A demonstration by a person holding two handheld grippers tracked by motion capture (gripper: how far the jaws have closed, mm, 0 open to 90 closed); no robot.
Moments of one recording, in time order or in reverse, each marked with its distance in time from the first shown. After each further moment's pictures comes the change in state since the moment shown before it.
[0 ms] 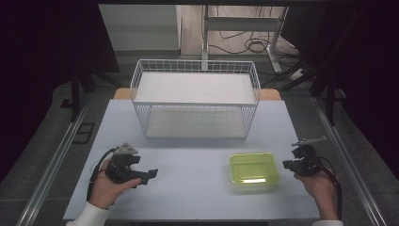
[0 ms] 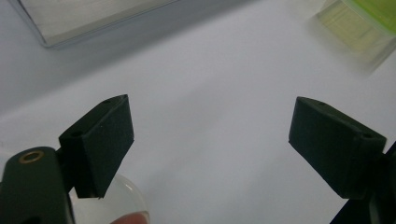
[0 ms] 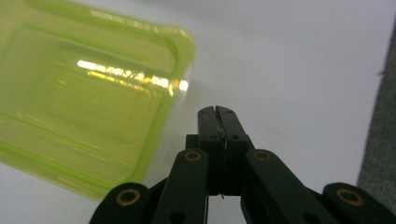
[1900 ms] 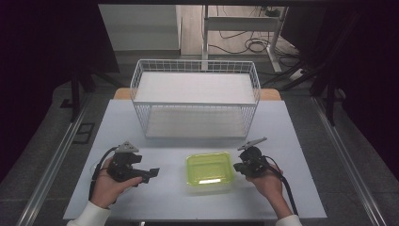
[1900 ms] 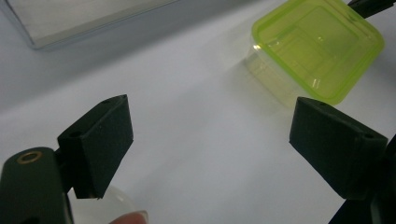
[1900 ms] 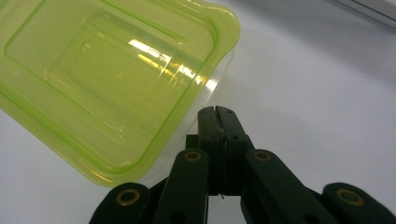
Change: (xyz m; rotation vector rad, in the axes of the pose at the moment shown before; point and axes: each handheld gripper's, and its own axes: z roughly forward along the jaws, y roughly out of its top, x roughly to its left) left arm 0.002 0.004 0.005 0.001 -0.032 -0.008; right arm 0.122 0.037 0.054 -0.004 0.194 -0.216
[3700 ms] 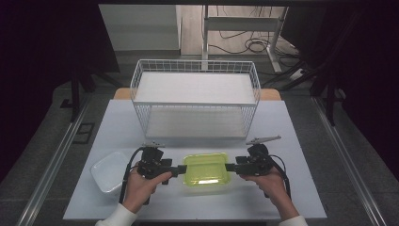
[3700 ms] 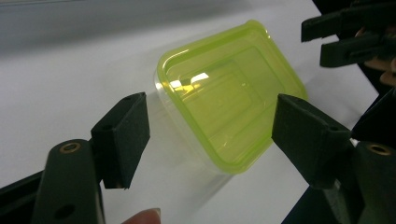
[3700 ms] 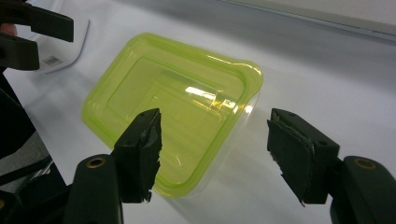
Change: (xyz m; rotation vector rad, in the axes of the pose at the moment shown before) left arm -0.049 0.029 0.045 -0.003 -0.150 -0.206; right arm -0.006 0.000 -0.018 -0.180 0.237 0.150
